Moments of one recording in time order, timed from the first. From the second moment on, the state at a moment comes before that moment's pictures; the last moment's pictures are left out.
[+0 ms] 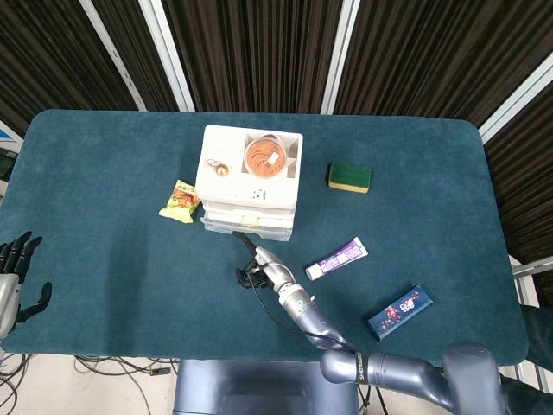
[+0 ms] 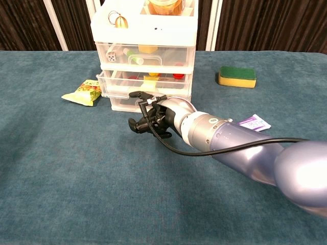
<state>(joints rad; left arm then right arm) -0.08 -1.10 -0.05 -1.67 1.44 1.46 0.01 0.81 -1.97 0.38 -1.31 -1.03 0.73 0.32</state>
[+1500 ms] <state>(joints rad) -0.09 -1.09 -0.05 -1.69 1.43 1.44 0.00 0.83 -1.85 0.36 -1.61 -0.81 1.03 -0.30</state>
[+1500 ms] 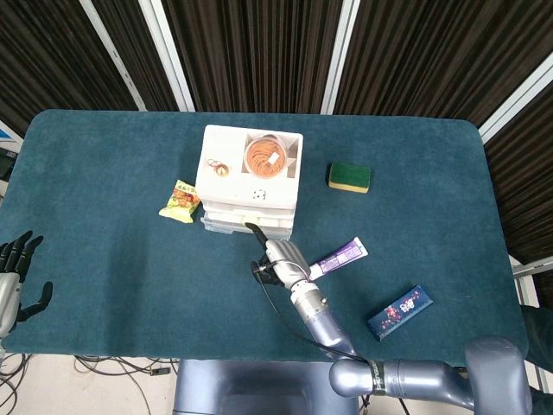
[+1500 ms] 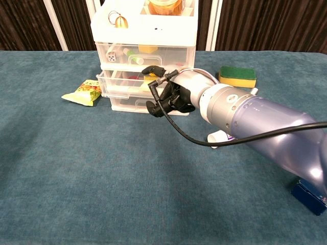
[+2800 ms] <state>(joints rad) -0.09 -1.09 -0.05 -1.69 1.42 1.44 0.00 0.95 -1.85 0.40 -1.71 -0.57 1.16 -0.63</state>
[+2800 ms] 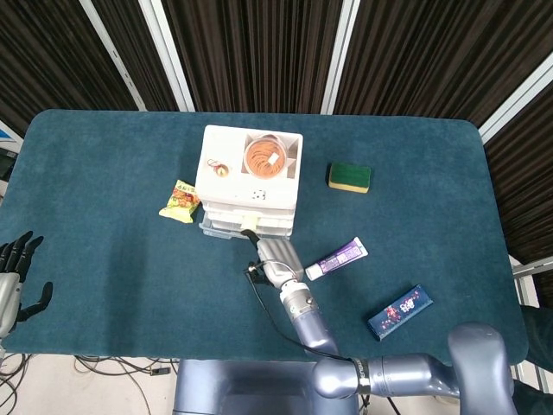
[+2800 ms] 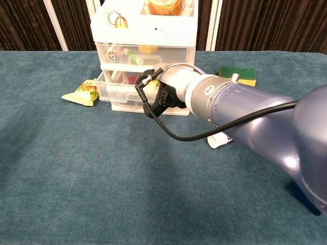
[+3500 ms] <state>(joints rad) -0.09 -1.09 -0.06 -1.68 1.43 1.45 0.00 0.96 -1.79 0.35 -1.77 -0.53 1.14 -0.64</state>
